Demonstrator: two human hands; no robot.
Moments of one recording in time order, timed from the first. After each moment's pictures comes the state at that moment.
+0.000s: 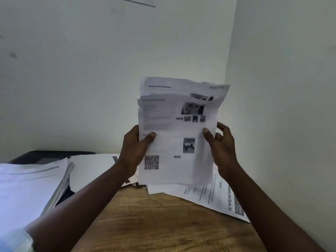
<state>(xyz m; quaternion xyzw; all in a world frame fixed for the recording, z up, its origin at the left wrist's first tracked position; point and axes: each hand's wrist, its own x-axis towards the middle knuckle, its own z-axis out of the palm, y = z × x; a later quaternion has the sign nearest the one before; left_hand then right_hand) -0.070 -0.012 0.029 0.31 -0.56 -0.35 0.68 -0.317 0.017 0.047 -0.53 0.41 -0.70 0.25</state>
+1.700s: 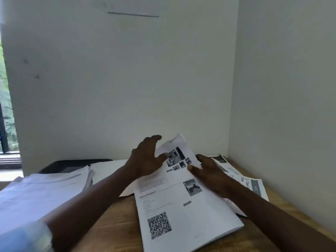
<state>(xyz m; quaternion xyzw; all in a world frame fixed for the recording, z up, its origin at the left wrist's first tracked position) -0.039 -0.018 0.031 0.53 -0.78 -0.02 0.34 -0.286 -0.001 -0.015 -0.69 0.47 -0.46 0.31</state>
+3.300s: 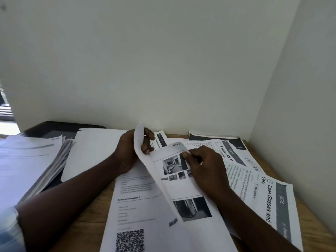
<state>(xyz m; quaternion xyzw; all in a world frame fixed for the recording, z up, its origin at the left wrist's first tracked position) -0.043 -0.076 -0.037 0.35 -0.49 -0.51 0.61 -0.277 -0.059 -0.054 -0.70 0.52 -0.46 0.14</state>
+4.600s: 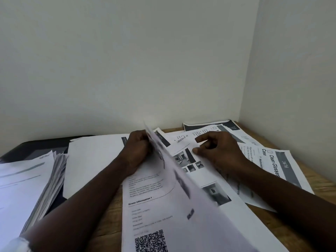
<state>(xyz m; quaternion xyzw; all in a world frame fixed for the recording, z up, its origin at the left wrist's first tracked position) -0.045 -0.086 -0.044 0.41 -0.61 -0.44 0.51 -0.287 -0.045 -0.041 -0.62 0.57 -0.47 0.27</state>
